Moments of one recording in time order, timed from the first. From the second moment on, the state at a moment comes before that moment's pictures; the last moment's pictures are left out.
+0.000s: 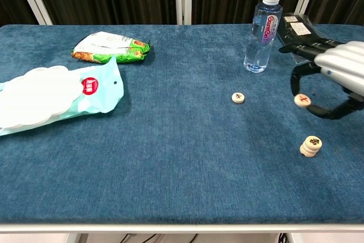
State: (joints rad) left arm -0.02 -0.96 0.05 -1.68 1.68 1.59 -0.12; right arm 0.47 -1.41 -0.04 -1.57 -1.46 1.20 -0.41
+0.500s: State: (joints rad) left arm -0.02 -0.96 0.05 -1.69 1.67 1.58 -0.12; right arm 0.43 -1.37 -0.09 -1.62 -1.49 1.16 -0.44
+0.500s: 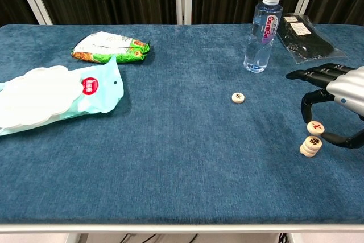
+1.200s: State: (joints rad) left arm -0.02 -0.95 0.06 -1.69 1.69 1.58 -0.16; right arm 0.40 -1.38 -0.09 -1.61 -1.52 1.15 -0.46
